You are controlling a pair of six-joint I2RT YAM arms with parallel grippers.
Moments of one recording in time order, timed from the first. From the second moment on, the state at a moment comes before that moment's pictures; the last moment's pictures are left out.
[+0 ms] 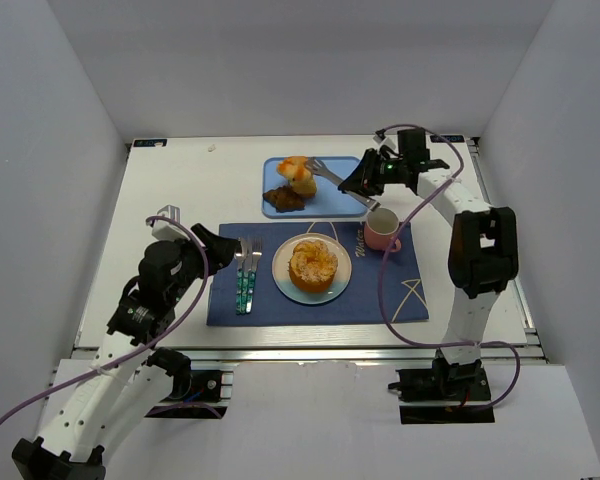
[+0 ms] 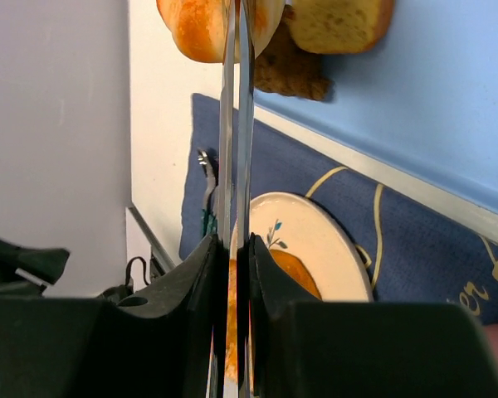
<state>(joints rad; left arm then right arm) -0.40 0.62 0.63 -0.32 -0.07 -0.75 0.22 1.97 1.54 -0.30 -0.81 0.59</state>
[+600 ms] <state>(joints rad) -0.40 0.56 0.63 -0.34 -0.09 -0.75 0.21 1.34 1.14 -0.83 -0.82 -0.39</state>
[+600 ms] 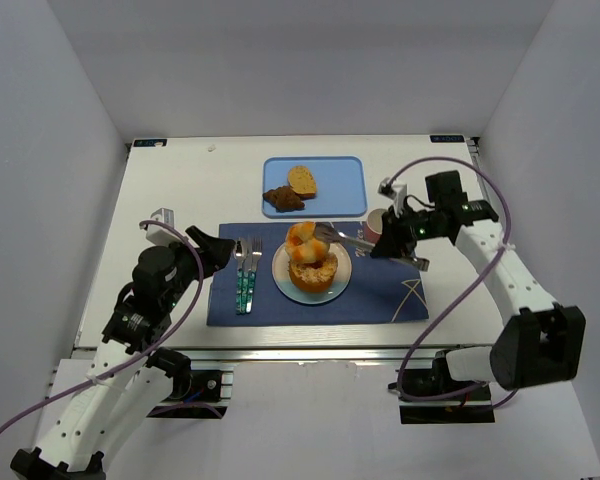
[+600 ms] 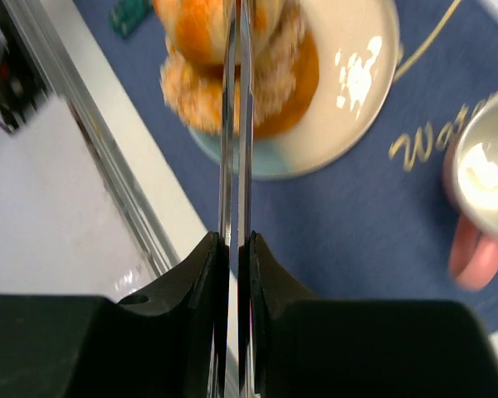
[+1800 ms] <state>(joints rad) -0.40 0.54 0.61 -0.33 -0.09 -0.75 0.21 1.20 1.01 -0.82 -0.79 -0.43</state>
